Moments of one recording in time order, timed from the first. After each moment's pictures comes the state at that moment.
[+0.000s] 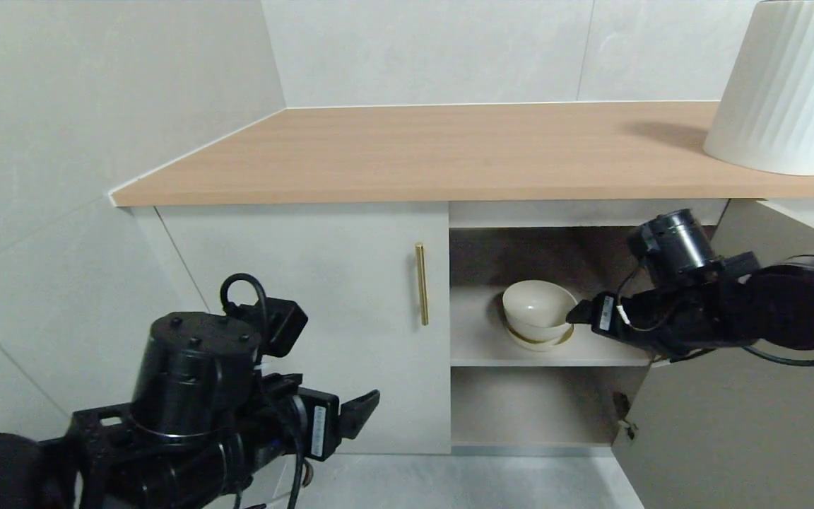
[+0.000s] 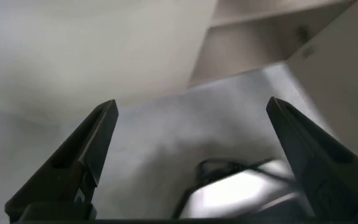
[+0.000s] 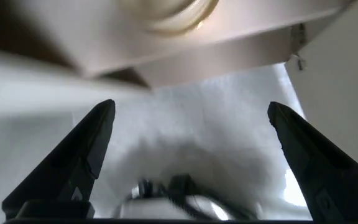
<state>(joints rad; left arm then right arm) -0.66 1.55 -0.53 -0.44 0.26 -0.27 0.42 1.79 -1.08 0.06 -0.22 0.60</state>
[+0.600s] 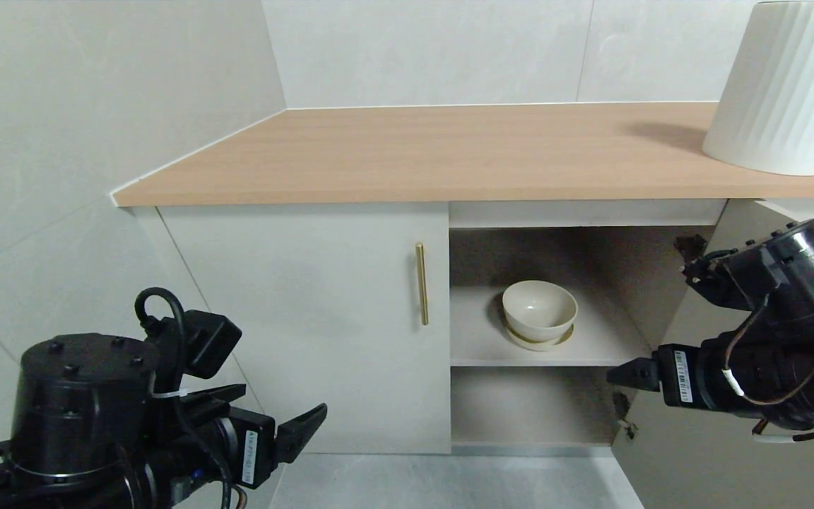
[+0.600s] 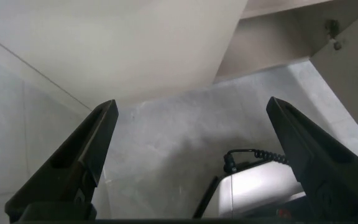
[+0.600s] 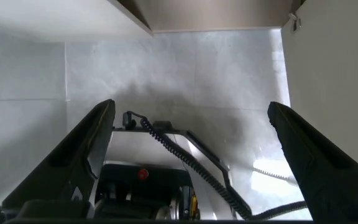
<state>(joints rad) -0.59 1.38 -0.43 -0.40 0.26 -0.20 0.54 1.48 -0.91 0.27 -0.19 0.52</state>
